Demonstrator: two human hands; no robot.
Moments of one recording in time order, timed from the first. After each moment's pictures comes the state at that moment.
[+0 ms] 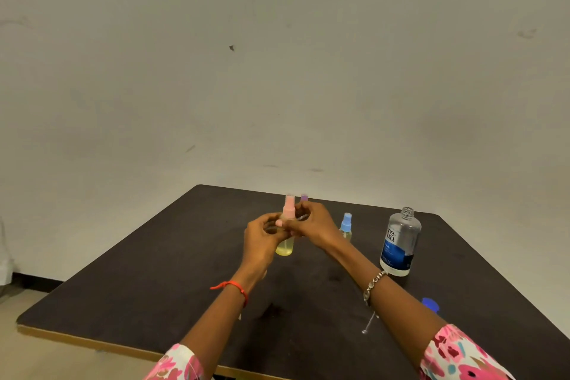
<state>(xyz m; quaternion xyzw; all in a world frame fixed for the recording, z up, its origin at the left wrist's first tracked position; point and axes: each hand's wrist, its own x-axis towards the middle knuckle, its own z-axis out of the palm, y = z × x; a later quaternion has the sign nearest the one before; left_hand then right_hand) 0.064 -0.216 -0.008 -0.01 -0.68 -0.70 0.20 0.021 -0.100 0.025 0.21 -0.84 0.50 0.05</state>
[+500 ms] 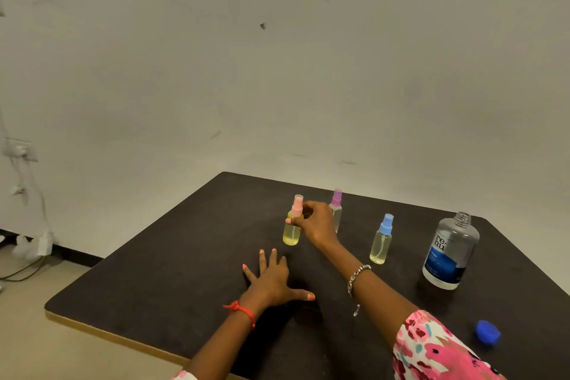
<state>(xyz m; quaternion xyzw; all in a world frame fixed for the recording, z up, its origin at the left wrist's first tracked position) 0.051 -0.257 -0.077 0.04 -0.96 -0.24 -0.11 -0.030 -0.165 -0.015 0.17 -0.85 0.49 0.12</state>
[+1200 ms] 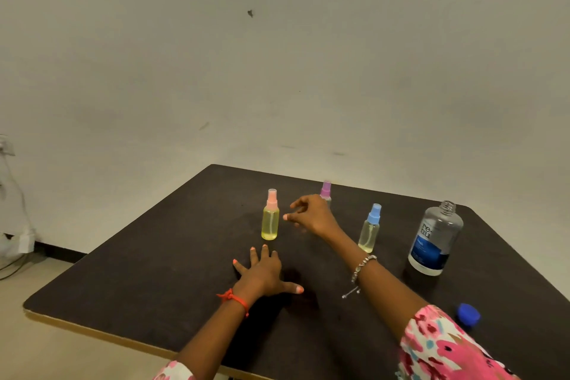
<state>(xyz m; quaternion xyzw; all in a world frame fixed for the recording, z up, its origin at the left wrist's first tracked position) 0.054 -0.250 -0.066 0.05 -0.97 -0.19 -0.14 -0.024 -0.145 -0.002 0.18 -0.89 0.42 0.01</state>
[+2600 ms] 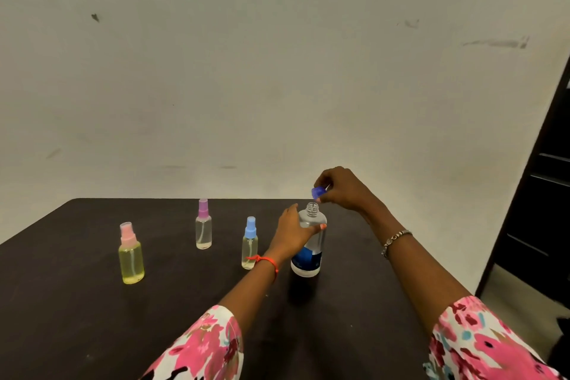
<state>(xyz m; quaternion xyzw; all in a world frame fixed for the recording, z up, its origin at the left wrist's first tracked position) -0.040 0.001 0.007 -0.13 -0.83 -0.53 0.05 -0.042 0.130 0.092 0.11 -0.95 0.26 0.16</state>
